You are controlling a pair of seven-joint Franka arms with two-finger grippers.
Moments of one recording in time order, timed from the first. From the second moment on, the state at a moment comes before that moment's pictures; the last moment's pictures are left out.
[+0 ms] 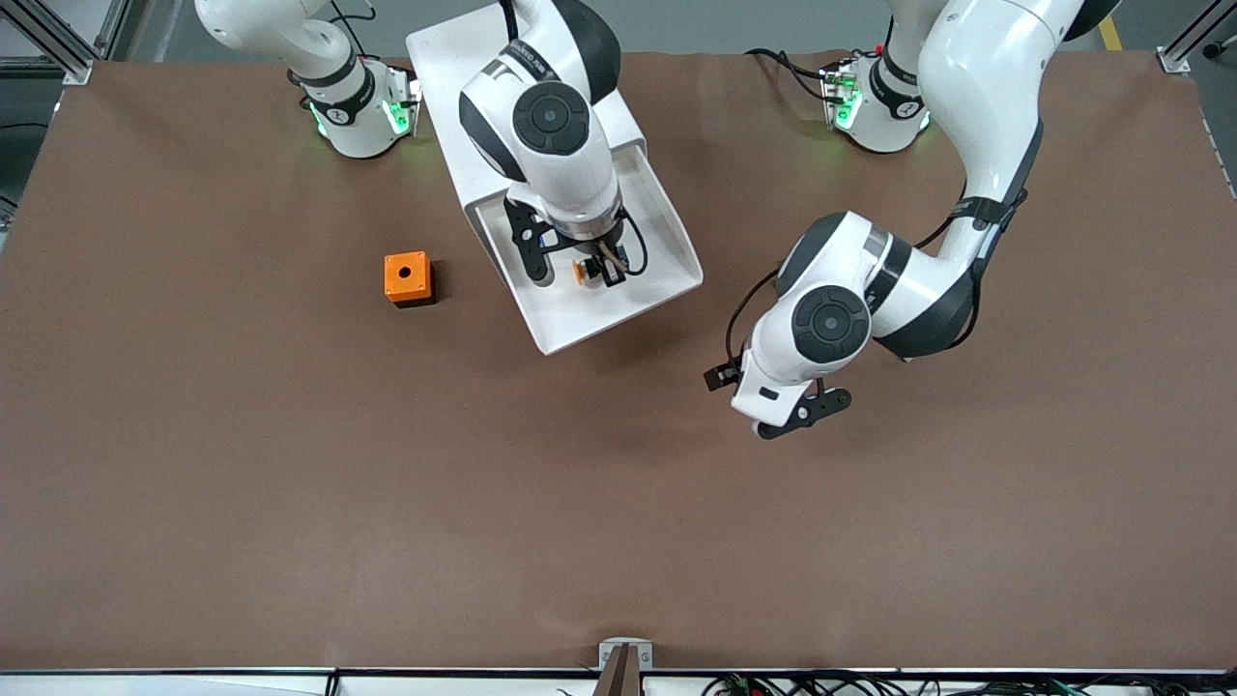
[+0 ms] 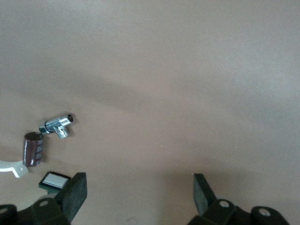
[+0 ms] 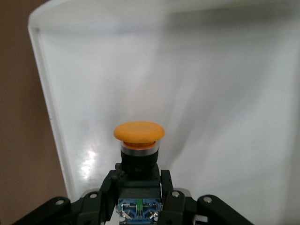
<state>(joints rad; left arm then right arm) -0.26 0.61 -0.35 -1.43 0.07 1.86 -0.95 0.85 0.40 -0.06 -1.55 0.19 1.97 1.96</state>
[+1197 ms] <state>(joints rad) -0.48 0.61 -0.35 -1.43 0.07 1.99 -1.11 0.36 0.26 -0.09 -1.36 0.18 1.35 0.84</state>
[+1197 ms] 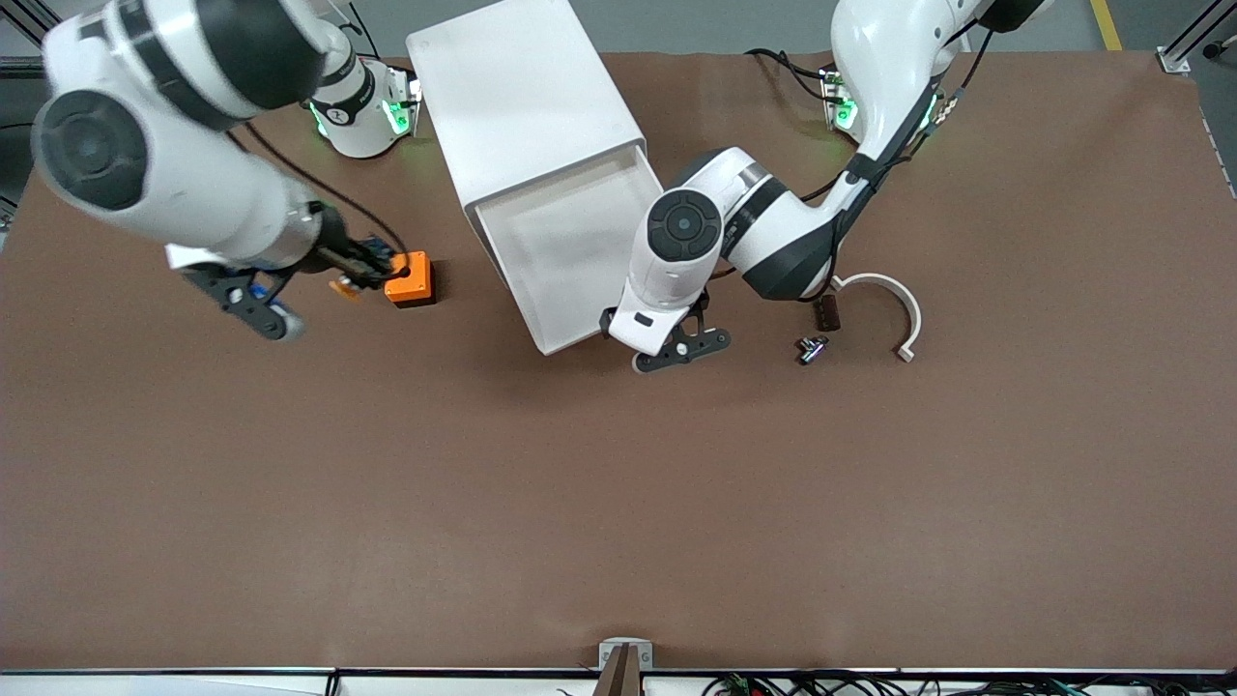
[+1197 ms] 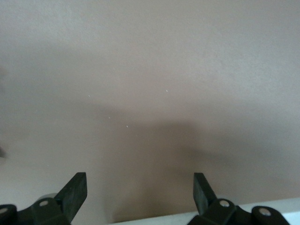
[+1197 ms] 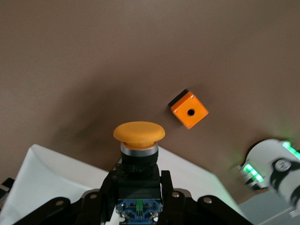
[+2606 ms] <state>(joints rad) -0.71 0.61 -0.35 -1.43 0.07 1.99 -1.34 -0.10 0.28 -0.09 -1.80 -0.08 1.95 -0.08</state>
